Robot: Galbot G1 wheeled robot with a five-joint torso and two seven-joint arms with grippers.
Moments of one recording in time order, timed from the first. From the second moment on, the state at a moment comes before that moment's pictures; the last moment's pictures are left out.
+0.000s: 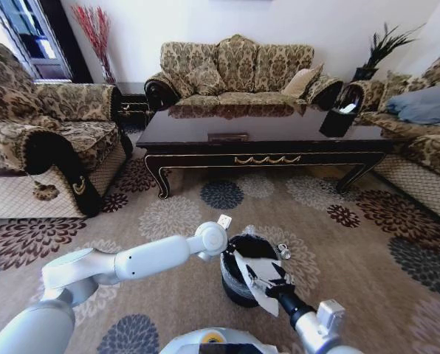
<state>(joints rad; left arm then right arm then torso) 0.17 -1.13 0.81 -1.82 -1.88 0.72 -1.10 -2.01 1.10 0.51 2.50 0.63 -0.29 0.17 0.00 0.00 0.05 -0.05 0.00</state>
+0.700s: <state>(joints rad) 0.25 -1.03 0.71 -1.80 -1.83 0.74 -1.08 -1.87 1.03 0.60 2.50 0.76 -0.20 0.11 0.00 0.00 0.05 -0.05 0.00</state>
